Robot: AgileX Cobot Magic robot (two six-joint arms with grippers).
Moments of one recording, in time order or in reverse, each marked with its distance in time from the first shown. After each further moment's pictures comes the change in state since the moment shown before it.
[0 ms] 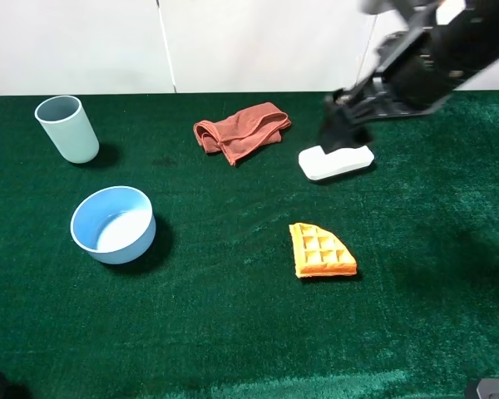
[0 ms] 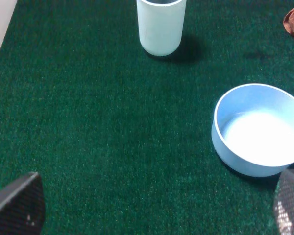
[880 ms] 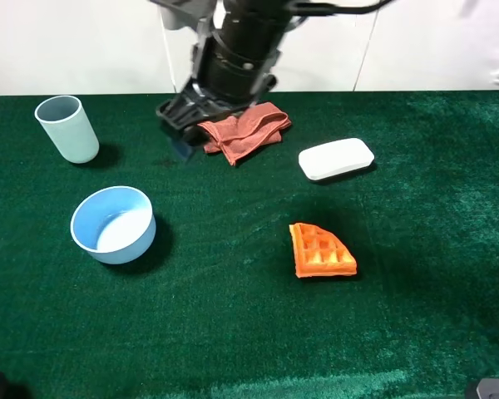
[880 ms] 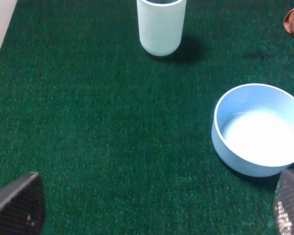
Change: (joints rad) left arm 0.000 0.000 0.000 0.000 0.000 0.000; right arm 0.289 0.465 -0.523 -0.014 0.121 0.002
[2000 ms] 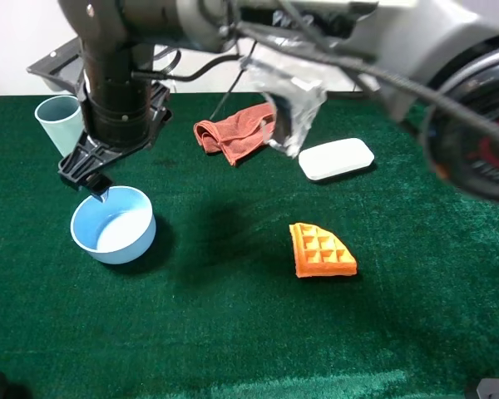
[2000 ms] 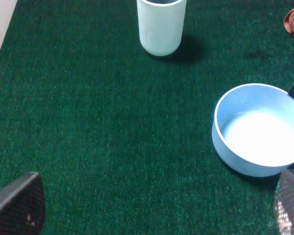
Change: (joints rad) left arm 0.000 0.000 0.000 0.000 0.000 0.000; right arm 0.171 0.416 -0.490 -0.041 0.113 0.000
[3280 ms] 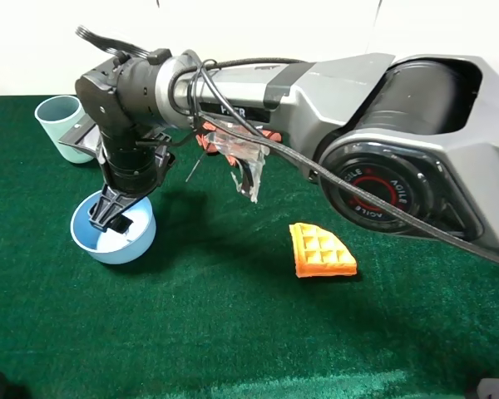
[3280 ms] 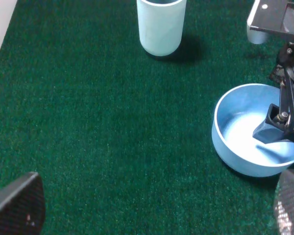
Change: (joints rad) left arm 0.000 0.000 0.000 0.000 0.000 0.000; right arm 0.001 0.190 -0.042 -0.041 -0.060 -0.023
